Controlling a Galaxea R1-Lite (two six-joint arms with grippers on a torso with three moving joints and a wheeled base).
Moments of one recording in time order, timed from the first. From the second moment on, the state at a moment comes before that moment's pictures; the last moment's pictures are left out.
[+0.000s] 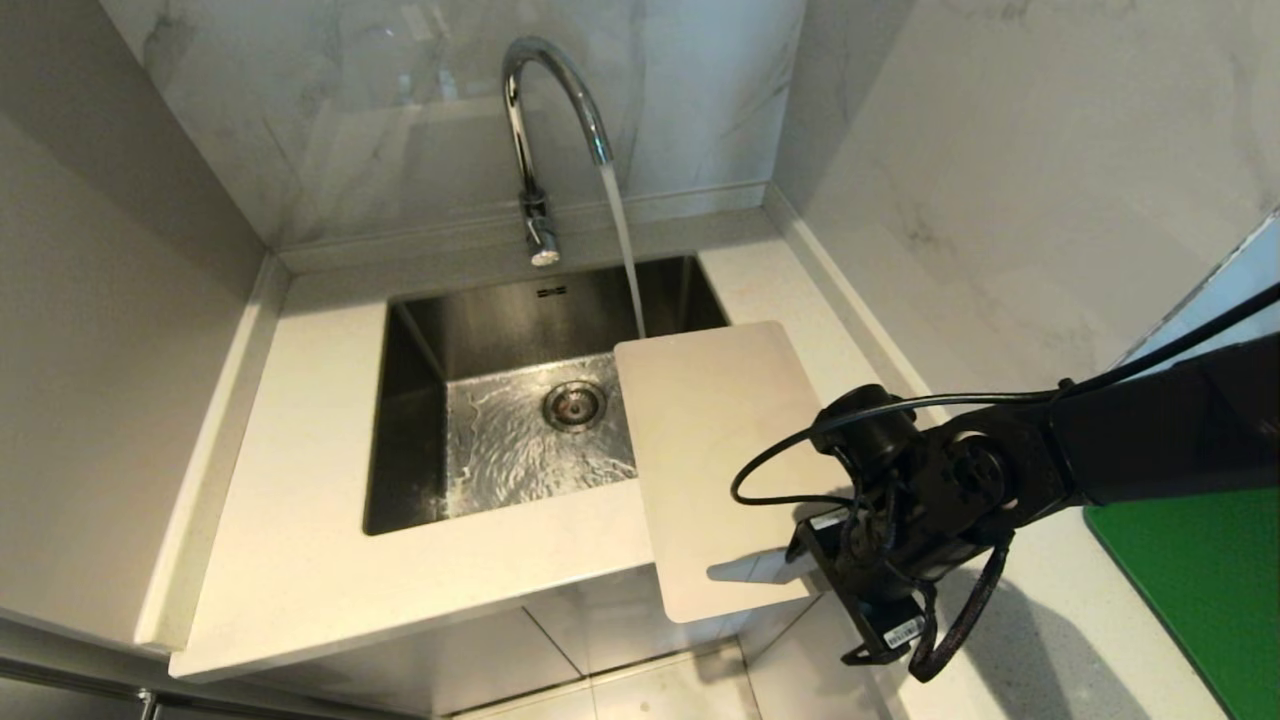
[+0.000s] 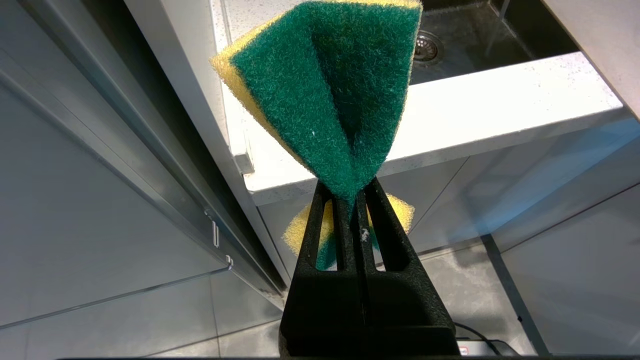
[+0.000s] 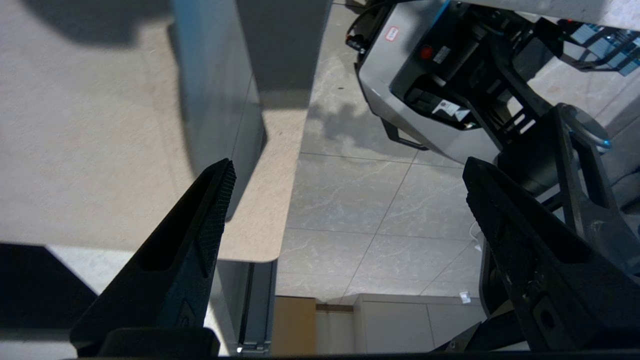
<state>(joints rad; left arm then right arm) -0.02 0.00 0.00 0.00 0.00 0.00 0.37 1.90 -1.15 0.39 0.05 1.50</state>
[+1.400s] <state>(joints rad) -0.02 0.00 0.00 0.00 0.00 0.00 0.37 2.01 -1.21 0.35 0.04 1.50</state>
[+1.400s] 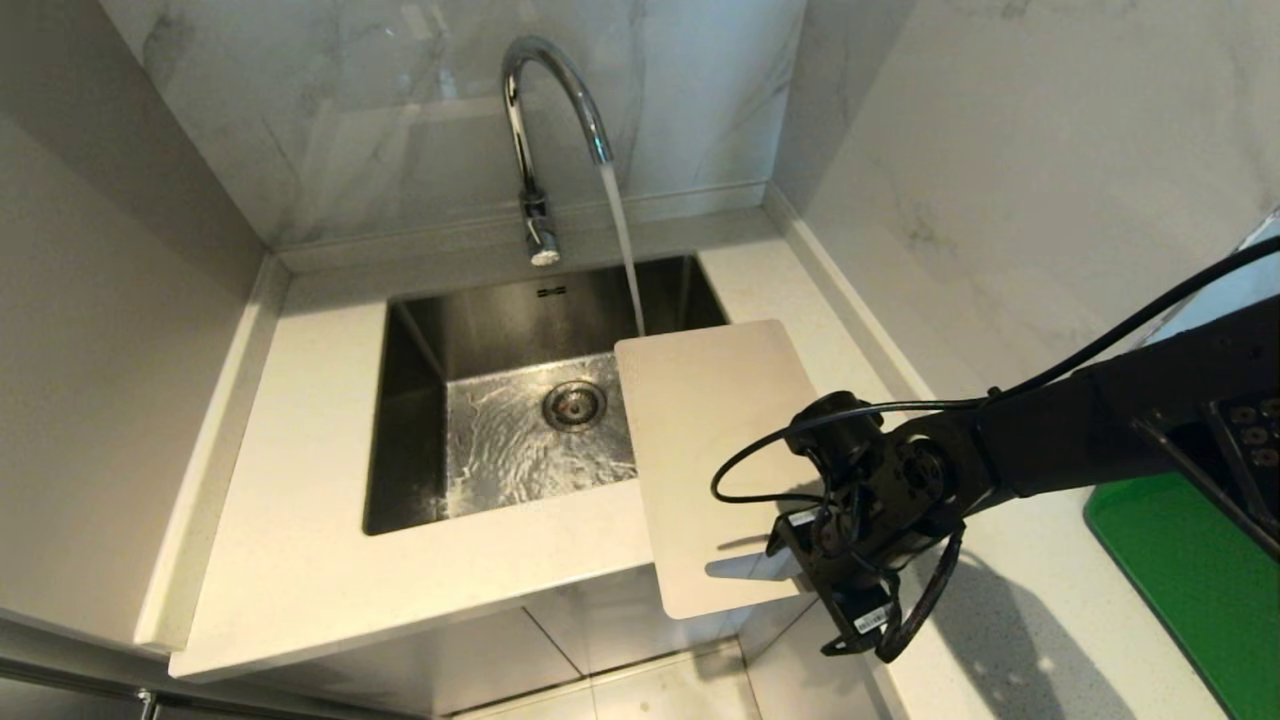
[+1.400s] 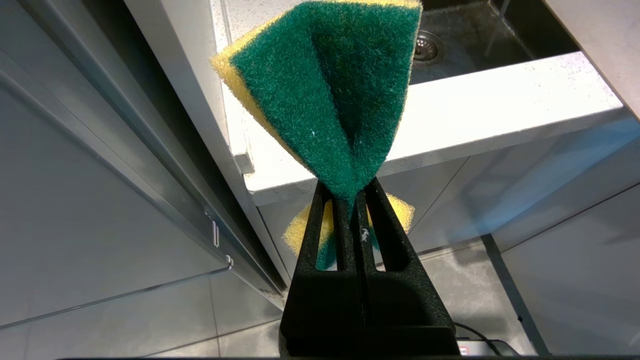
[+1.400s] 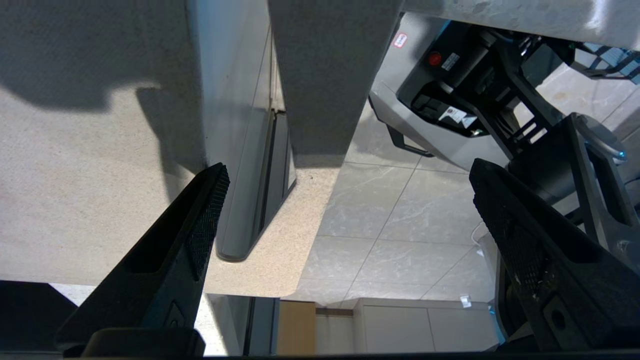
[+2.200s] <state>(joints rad) -0.02 0.00 0.00 0.00 0.00 0.00 0.36 2.03 -1.18 0.36 0.04 1.50</state>
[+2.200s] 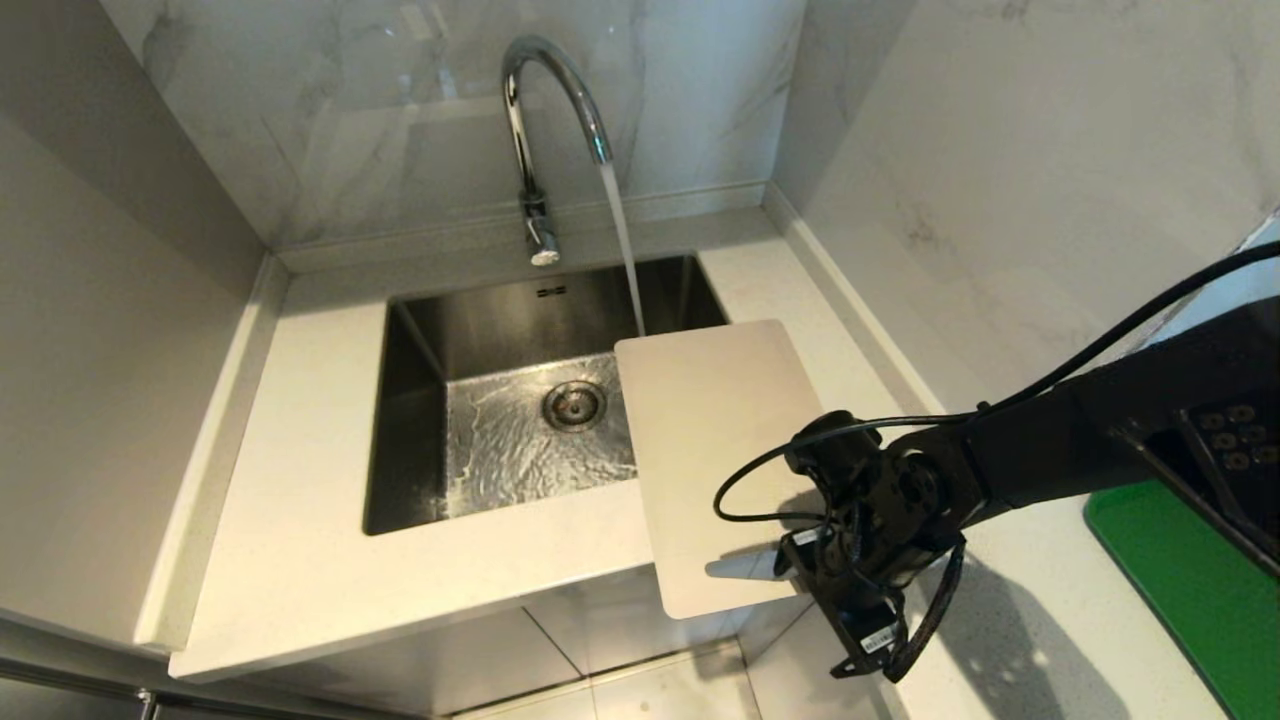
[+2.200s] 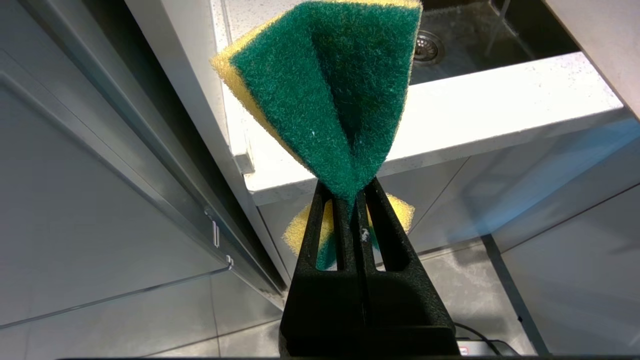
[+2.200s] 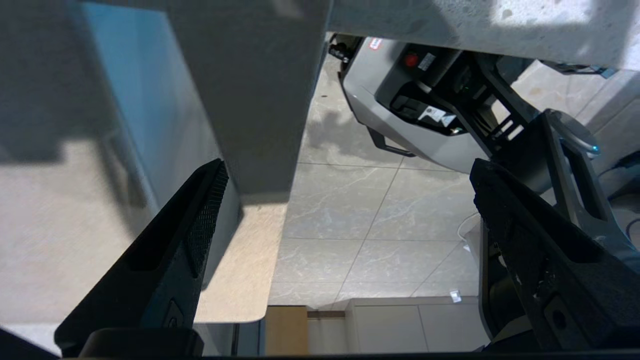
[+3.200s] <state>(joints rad) -0.02 0.00 0.00 0.00 0.00 0.00 0.36 2.15 -1.23 0.33 0.02 1.47</state>
